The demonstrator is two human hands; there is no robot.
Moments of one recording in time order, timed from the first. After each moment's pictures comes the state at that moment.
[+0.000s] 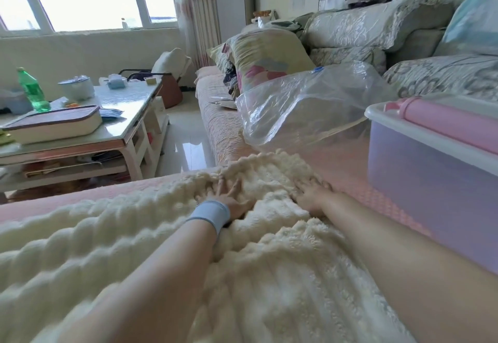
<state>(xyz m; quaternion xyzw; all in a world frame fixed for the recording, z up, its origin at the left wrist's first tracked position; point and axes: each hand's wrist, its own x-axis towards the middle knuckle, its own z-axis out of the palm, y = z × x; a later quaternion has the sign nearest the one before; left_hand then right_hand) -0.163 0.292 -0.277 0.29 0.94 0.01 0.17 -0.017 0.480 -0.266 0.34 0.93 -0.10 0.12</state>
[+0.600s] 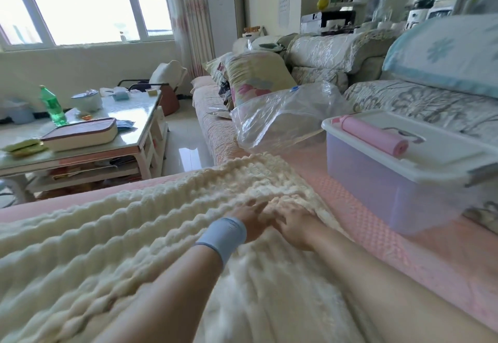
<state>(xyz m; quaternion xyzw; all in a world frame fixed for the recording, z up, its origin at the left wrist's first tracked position) 0.048 0.203 -0.182 0.46 0.88 0.02 0.15 0.154 0.326 -0.212 0.23 0.96 -0.17 0.01</state>
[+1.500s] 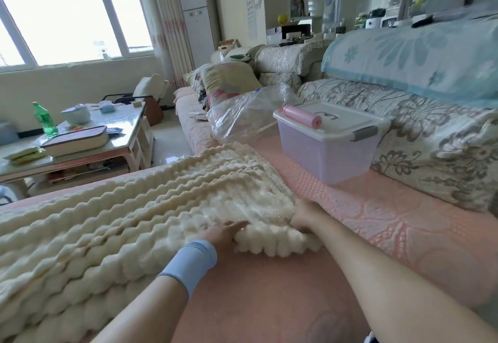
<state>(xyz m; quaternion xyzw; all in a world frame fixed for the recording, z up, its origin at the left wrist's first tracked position) 0.221 0.086 -0.203 0.50 0.86 -0.02 0.12 0.362 0.275 -0.196 0.45 0.88 -0.19 0.00</state>
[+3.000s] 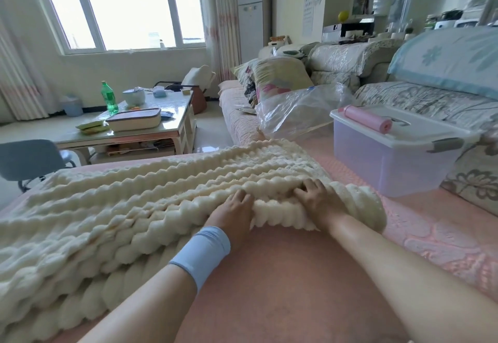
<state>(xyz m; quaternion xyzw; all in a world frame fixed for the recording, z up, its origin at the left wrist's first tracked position) 0.186 0.010 -0.182 0.49 0.86 0.06 -0.13 0.285 0.234 -0.199 0.16 0.98 0.11 -0.09</state>
